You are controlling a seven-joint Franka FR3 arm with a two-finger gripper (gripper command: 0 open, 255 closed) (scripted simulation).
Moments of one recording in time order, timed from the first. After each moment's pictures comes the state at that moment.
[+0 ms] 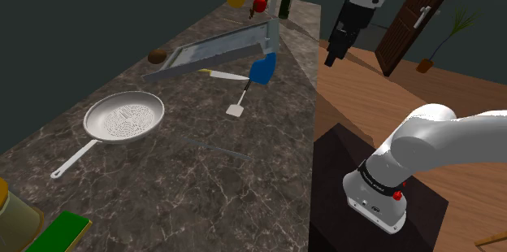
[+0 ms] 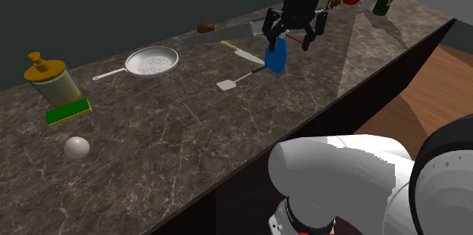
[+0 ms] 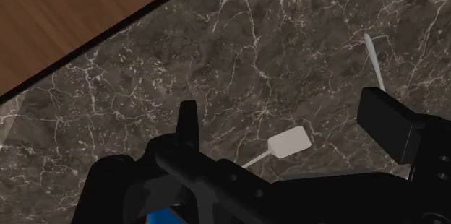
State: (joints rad) arm 0.00 -0.81 0.04 -2.44 0.10 1.62 -0.11
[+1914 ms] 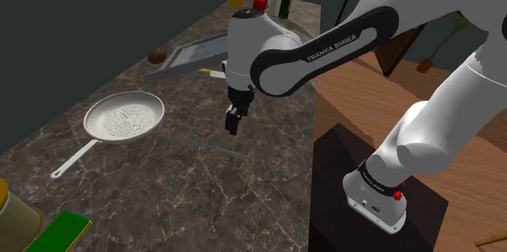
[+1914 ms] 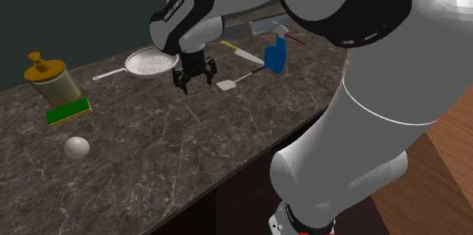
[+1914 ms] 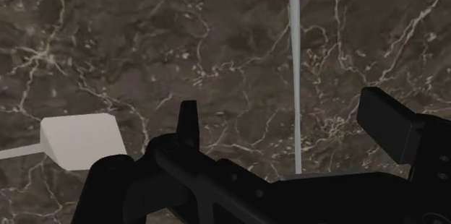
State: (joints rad) arm 0.19 -0.02 0.46 -2.29 0.04 2.24 0.12
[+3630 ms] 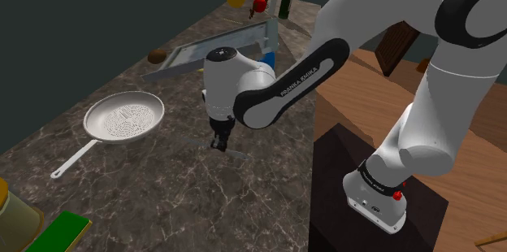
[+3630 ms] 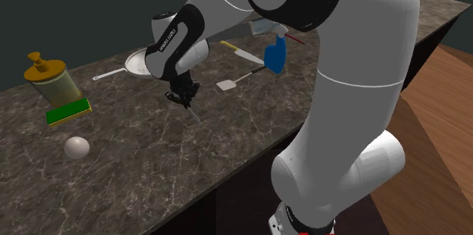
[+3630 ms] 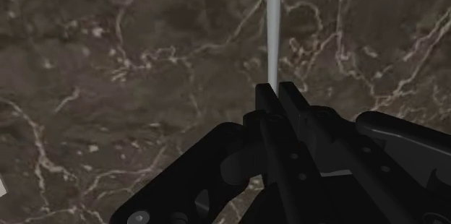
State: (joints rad) arm 0.26 0.26 0.48 -2.20 -0.15 2.38 0.25
